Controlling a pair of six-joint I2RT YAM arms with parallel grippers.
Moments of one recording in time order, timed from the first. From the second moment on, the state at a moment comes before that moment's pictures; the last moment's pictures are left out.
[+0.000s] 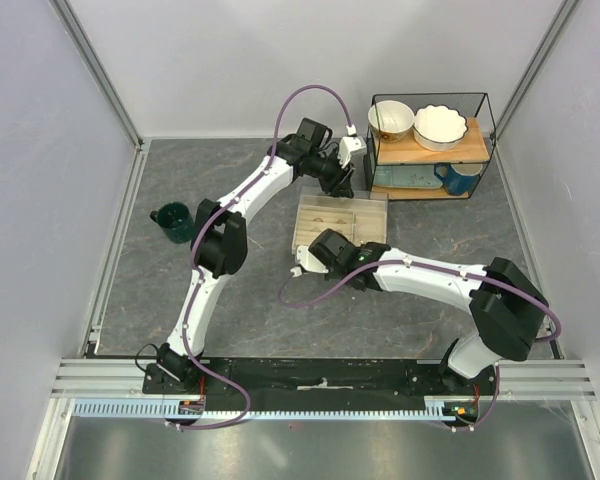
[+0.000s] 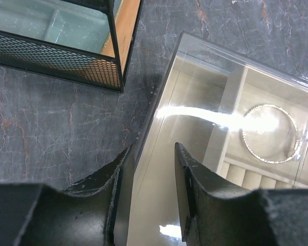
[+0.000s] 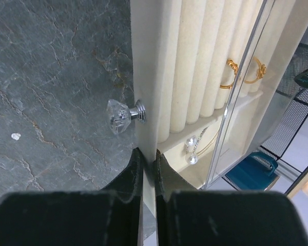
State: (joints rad) left arm -0.55 2.44 2.26 -0.64 0.71 0.46; right arm 0.94 1.56 1.02 -0.51 0.49 -0.70
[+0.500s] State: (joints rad) left arm -0.57 2.41 2.20 -0.58 0.71 0.46; right arm 0.91 1.60 1.07 -0.52 0.49 -0.65
